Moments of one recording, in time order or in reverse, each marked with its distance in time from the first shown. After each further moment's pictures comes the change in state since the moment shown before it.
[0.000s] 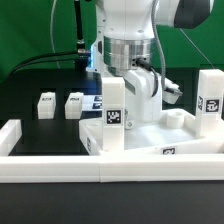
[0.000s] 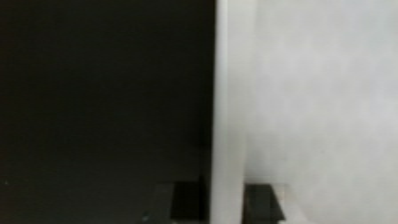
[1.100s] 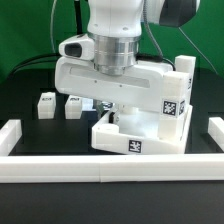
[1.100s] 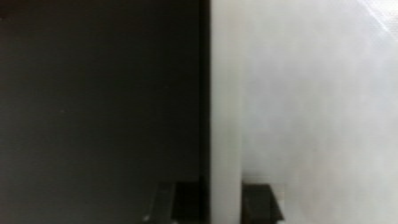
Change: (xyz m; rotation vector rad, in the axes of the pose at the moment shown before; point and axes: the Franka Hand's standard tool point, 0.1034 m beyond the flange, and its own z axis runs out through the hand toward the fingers) arm 0.026 0.001 -0.009 -0.061 0.018 -0.930
